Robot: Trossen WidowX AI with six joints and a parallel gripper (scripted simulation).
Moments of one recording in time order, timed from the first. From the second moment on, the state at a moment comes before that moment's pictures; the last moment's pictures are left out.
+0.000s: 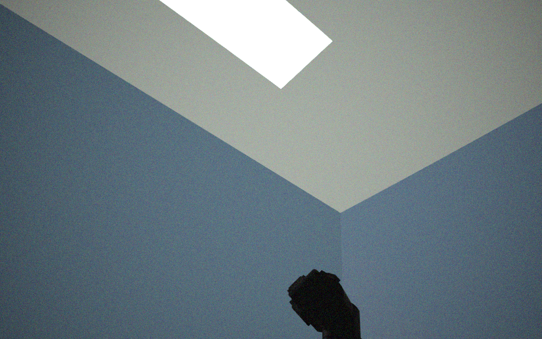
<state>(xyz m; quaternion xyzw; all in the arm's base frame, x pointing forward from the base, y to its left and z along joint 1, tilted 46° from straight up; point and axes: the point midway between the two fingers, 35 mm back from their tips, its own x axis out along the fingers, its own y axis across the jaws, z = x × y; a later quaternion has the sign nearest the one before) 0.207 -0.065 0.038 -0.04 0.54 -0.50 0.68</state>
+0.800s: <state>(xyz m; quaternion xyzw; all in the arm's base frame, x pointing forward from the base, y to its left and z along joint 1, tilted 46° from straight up) 0.204 -0.086 0.016 -0.03 0.54 -0.50 0.68</state>
